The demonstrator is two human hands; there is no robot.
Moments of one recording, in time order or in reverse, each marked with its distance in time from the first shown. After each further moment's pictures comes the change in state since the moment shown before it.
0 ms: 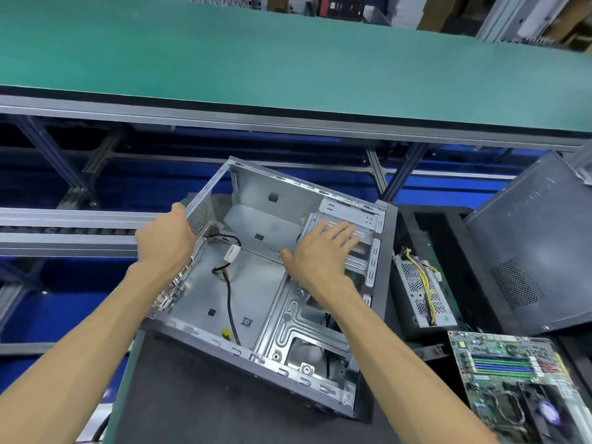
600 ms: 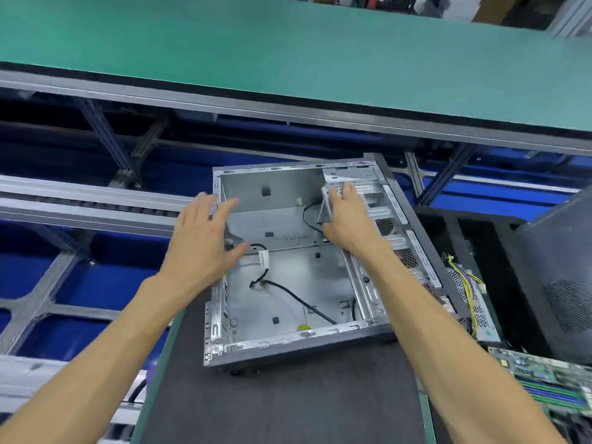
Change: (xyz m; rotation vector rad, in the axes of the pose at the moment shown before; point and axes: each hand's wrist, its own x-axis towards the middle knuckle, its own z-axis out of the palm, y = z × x) left_hand -0.056 -0.028 -0.028 -0.086 0.018 0.313; right_hand 0.056 -0.014 -0.014 0.069 0.084 -0.355
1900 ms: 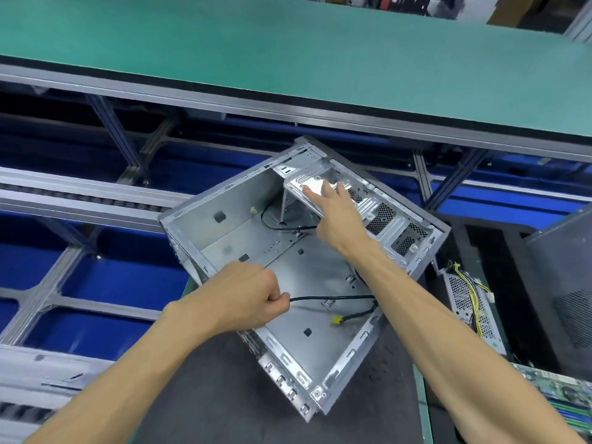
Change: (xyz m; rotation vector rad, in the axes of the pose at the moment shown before) left_hand -0.028 0.059 0.002 0.007 -0.368 0.356; right_hand 0.019 -0.005 0.019 0.020 0.118 -0.239
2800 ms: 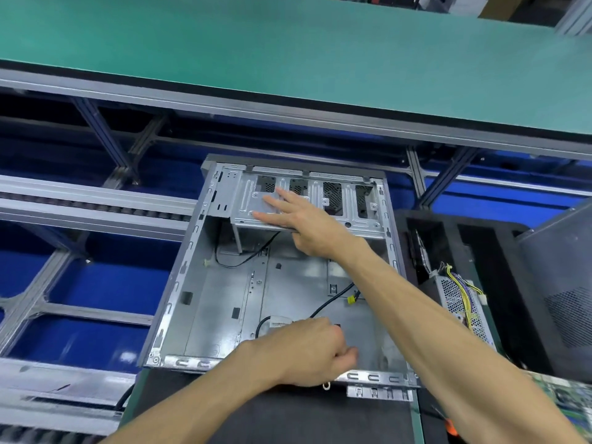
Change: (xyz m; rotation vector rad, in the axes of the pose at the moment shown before) left_hand 0.033 0.099 0.030 -0.428 -0.268 0.152; right_hand 0.009 0.000 -0.007 0.006 -0.200 -0.486
